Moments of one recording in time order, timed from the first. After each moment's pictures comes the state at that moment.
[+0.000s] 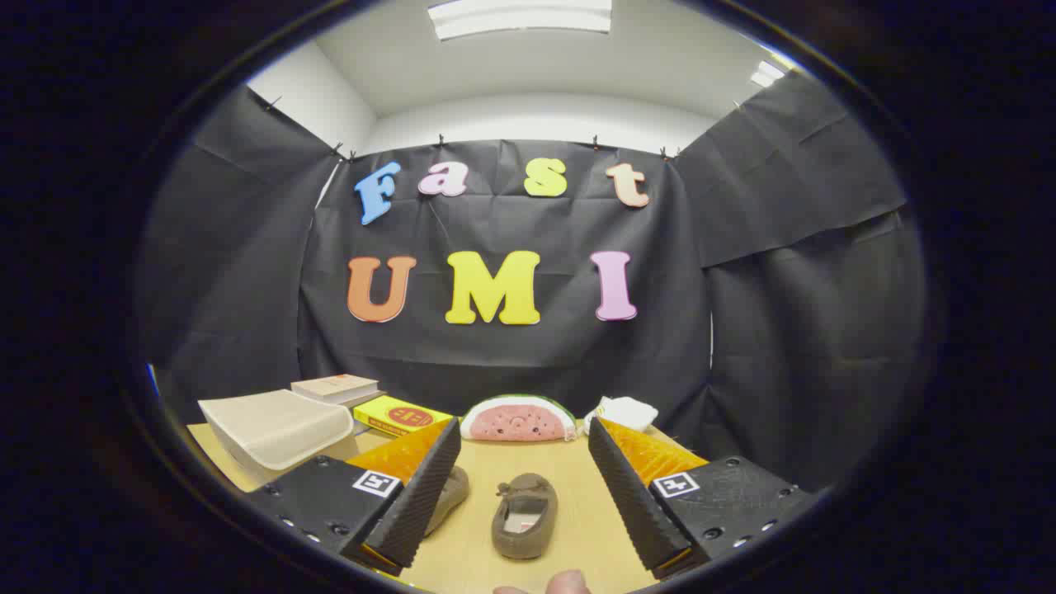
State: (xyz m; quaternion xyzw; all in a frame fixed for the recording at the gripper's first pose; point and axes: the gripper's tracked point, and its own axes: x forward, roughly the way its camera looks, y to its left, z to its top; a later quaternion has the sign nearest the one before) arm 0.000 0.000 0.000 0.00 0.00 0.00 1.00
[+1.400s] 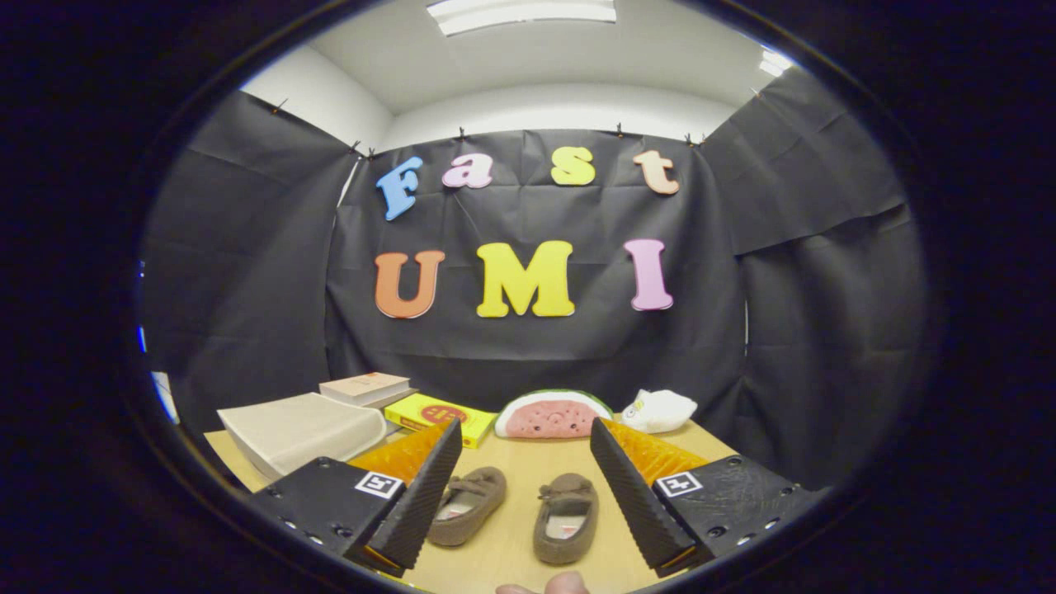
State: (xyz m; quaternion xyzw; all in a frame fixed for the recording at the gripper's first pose) arm 0.025 0.058 -0.008 0.02 0.03 0.07 1.00
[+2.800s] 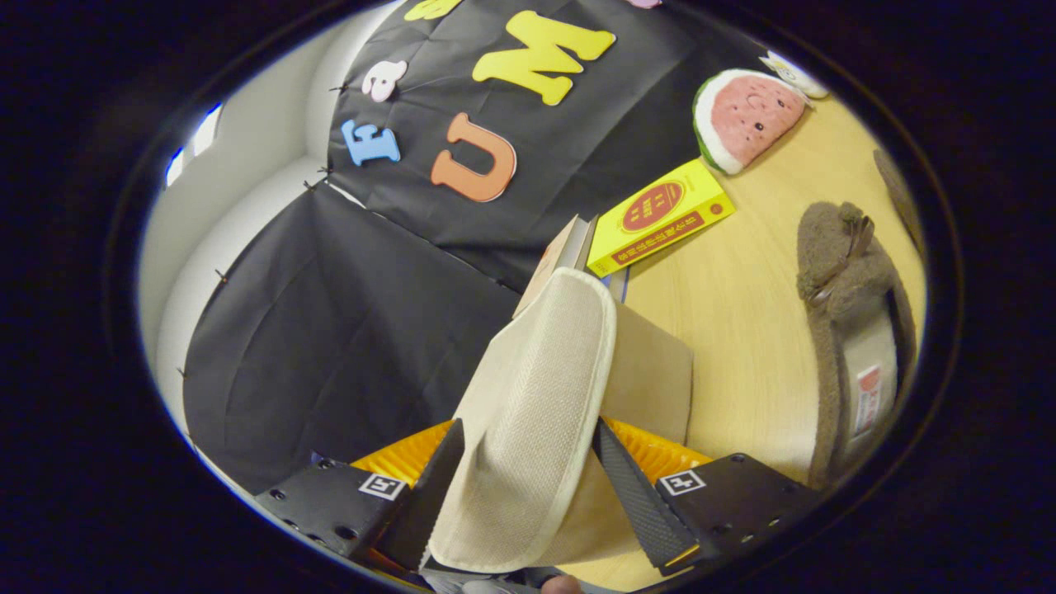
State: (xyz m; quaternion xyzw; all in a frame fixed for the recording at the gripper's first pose) arm 0.081 0.321 -0.136 0.40 0.36 0.34 0.77
